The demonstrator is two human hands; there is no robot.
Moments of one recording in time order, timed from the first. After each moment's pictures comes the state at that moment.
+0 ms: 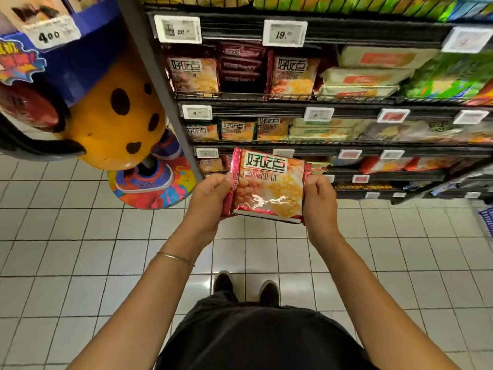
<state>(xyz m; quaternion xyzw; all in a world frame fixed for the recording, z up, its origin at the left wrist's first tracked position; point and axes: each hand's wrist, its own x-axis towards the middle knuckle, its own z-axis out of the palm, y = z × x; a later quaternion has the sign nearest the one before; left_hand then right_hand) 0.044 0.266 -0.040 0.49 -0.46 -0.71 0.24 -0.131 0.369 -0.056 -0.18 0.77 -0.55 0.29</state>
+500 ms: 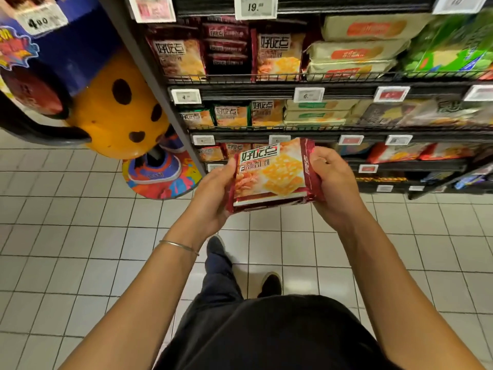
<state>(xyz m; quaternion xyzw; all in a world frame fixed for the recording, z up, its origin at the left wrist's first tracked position) -0.007 0.337 -0.036 0.48 -0.32 -0.78 0.24 -0.201 0.424 -0.038 -0.13 0.61 -0.62 0.47</state>
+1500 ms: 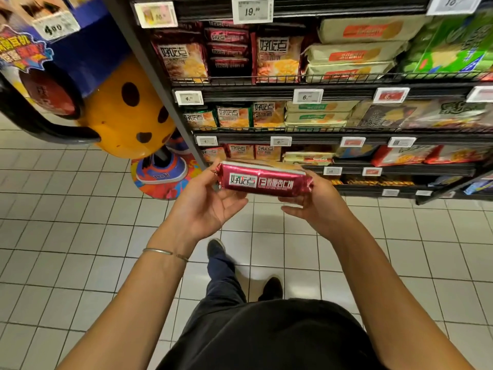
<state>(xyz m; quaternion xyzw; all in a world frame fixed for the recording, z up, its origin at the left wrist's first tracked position) 0.007 0.358 -0.013 0.46 -0.20 -0.83 0.24 -0.195 0.446 -0.047 -0.11 0.61 -0.53 0.58</state>
